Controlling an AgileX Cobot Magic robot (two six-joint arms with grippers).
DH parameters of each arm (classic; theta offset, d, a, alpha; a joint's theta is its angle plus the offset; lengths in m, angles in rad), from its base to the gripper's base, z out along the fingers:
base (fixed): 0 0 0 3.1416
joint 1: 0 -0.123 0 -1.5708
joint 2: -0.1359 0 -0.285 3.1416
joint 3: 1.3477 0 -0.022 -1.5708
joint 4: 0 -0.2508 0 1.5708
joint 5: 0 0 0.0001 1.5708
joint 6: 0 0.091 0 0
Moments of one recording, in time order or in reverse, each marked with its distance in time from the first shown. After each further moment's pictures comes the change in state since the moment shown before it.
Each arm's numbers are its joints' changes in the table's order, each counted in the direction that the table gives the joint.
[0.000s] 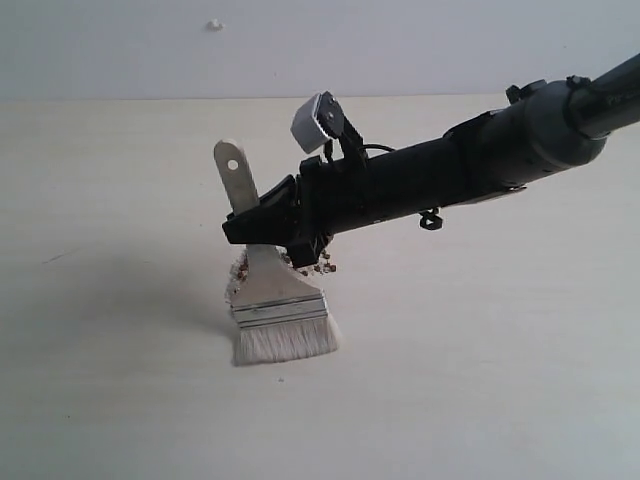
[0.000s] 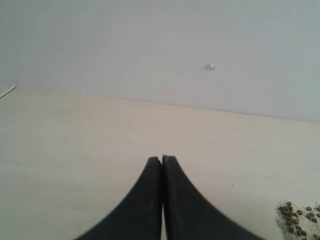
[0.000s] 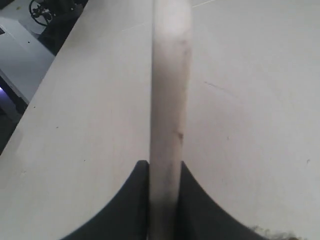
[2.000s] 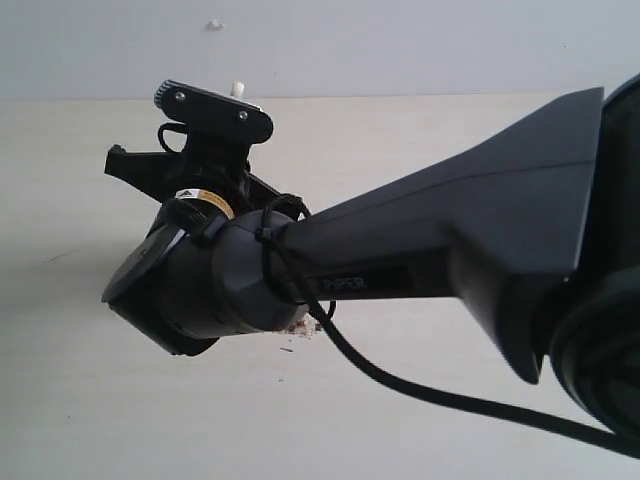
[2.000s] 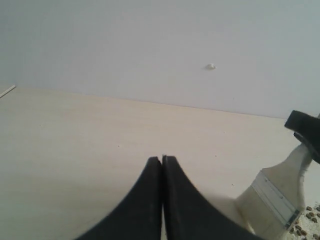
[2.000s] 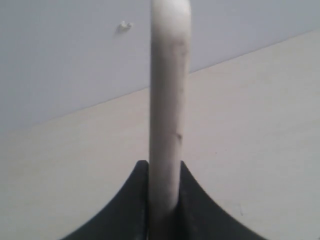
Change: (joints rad) left arm 0.000 0.000 0.000 0.000 0.000 0.000; right arm -0.682 -0.116 -0.326 0.205 -2.051 1.523
